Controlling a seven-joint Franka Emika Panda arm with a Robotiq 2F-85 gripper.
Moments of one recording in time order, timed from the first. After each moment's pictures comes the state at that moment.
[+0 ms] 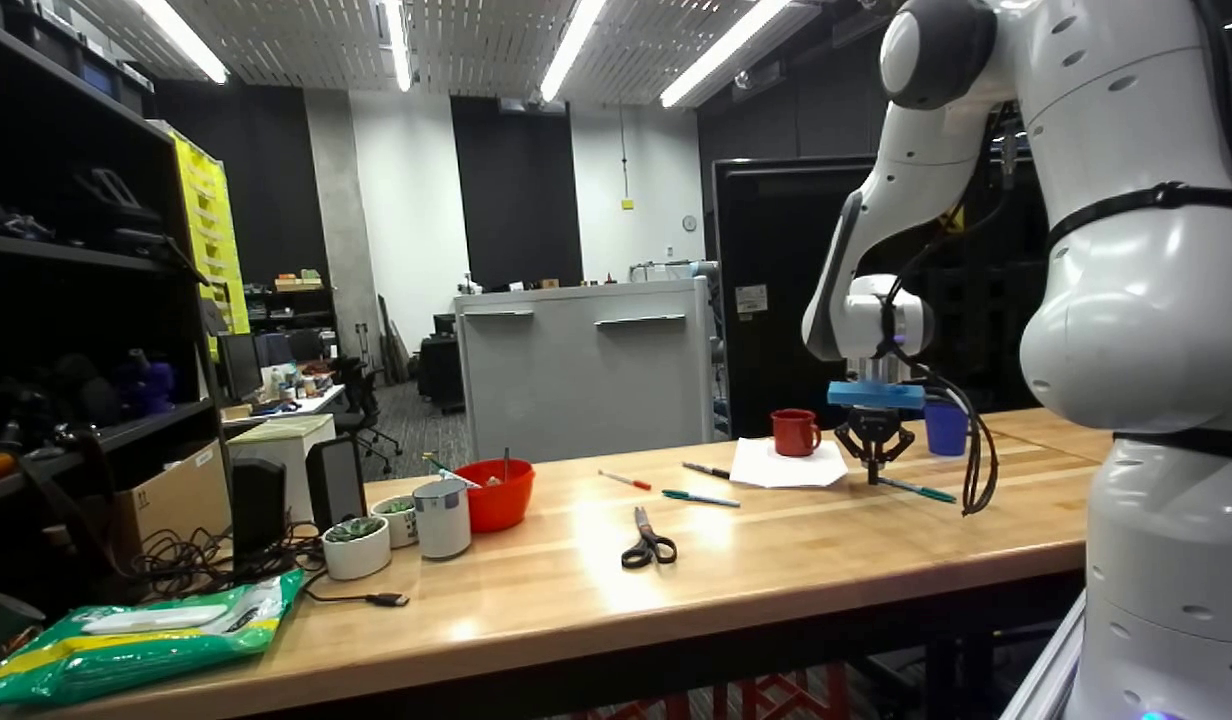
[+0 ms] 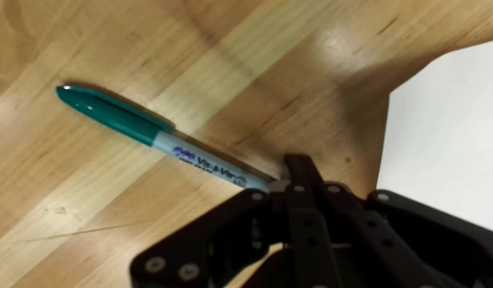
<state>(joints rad) -0.36 0.26 -0.34 -2.36 0.21 2.60 0.37</state>
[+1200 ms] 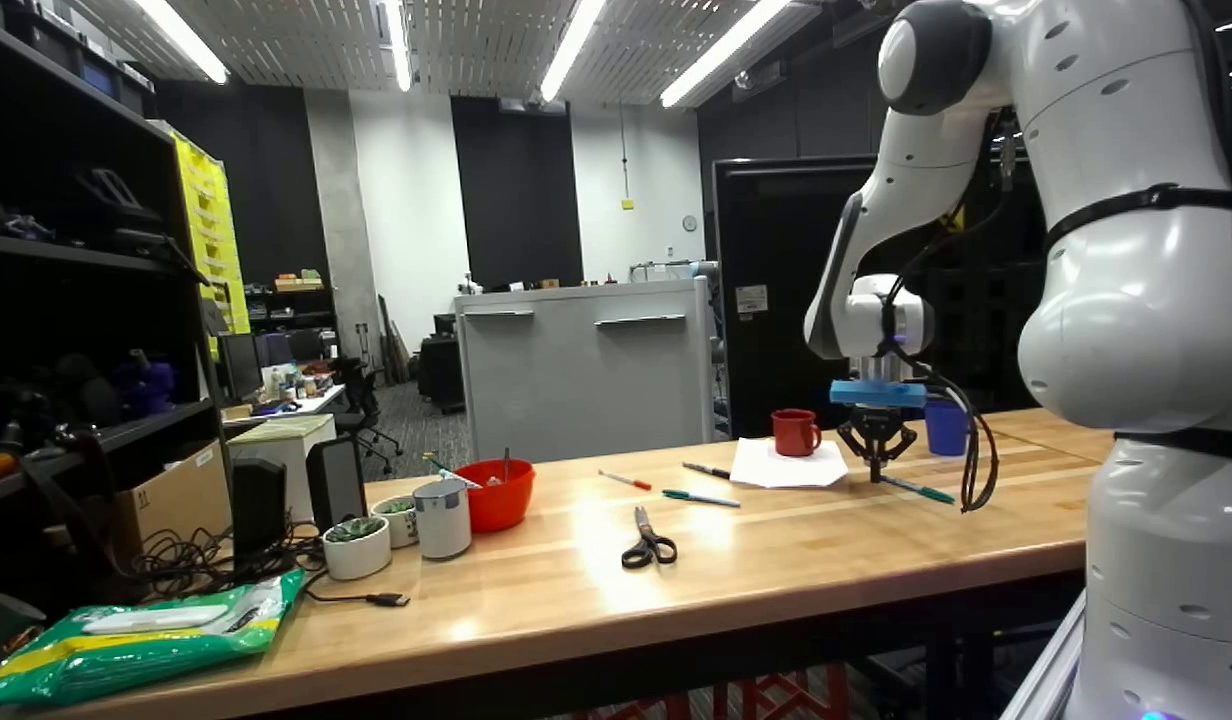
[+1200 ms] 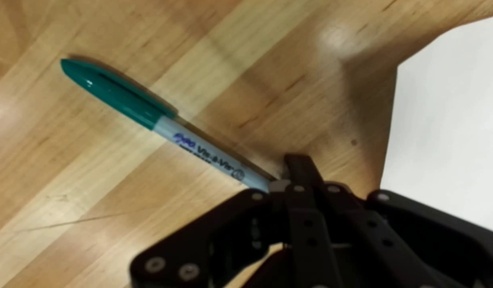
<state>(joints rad) -0.38 0.27 -0.34 -2.33 0.22 2.59 0.36</state>
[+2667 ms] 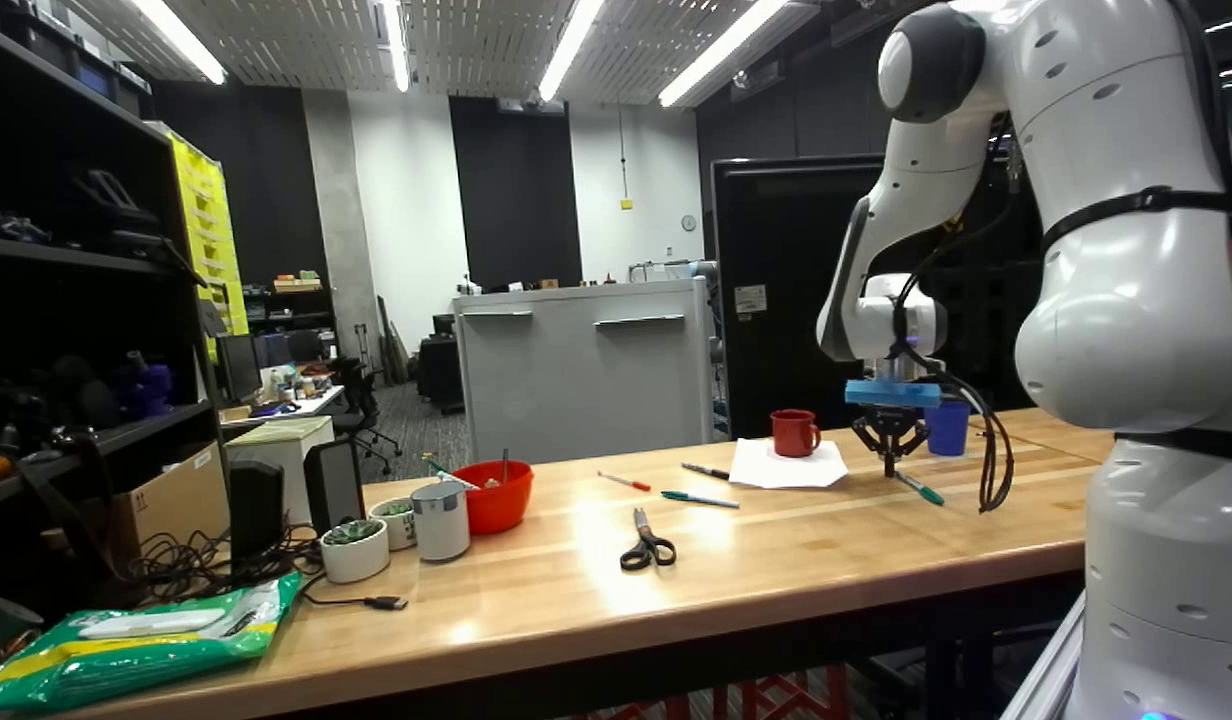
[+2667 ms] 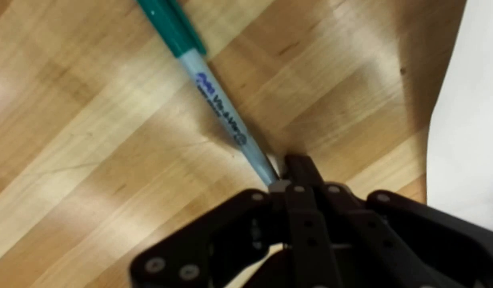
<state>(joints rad) -0.39 0.29 -0.37 -2.32 0.21 2.66 0.32</state>
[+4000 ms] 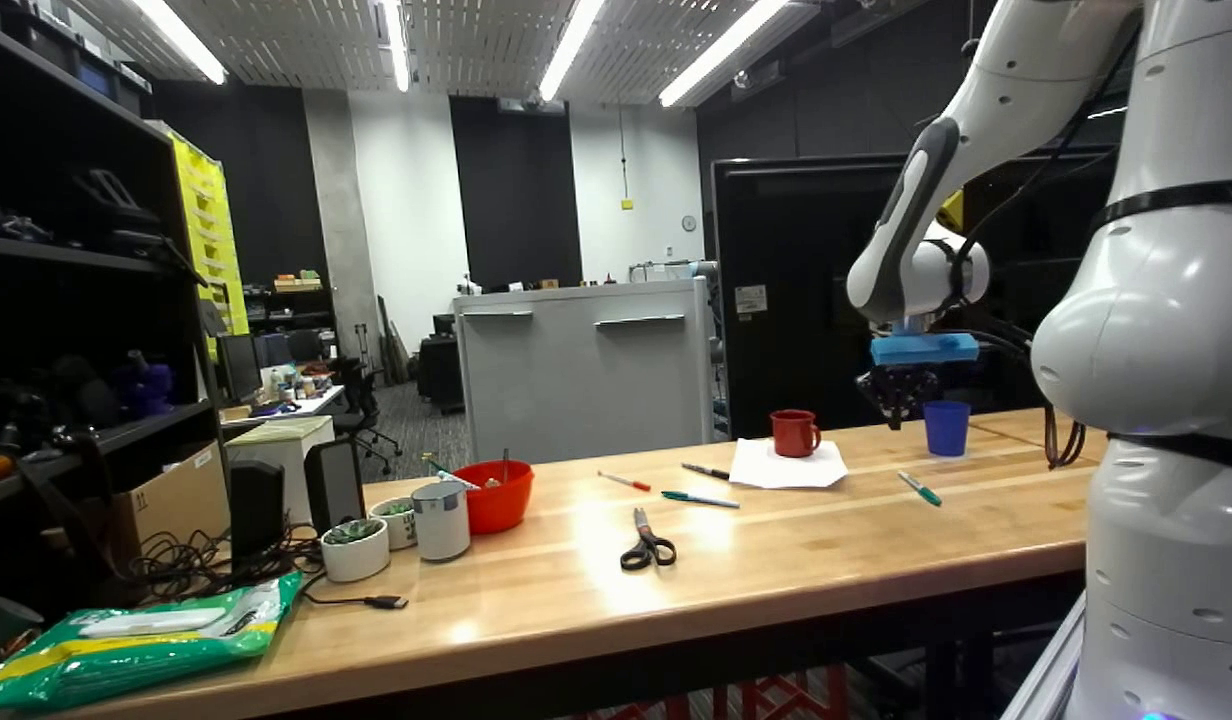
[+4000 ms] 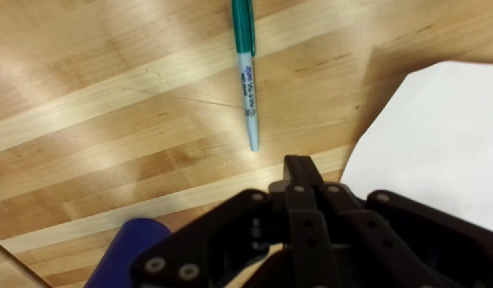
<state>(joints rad) -0.27 -0.13 -0.51 -2.59 -0.25 2.71 0.31</state>
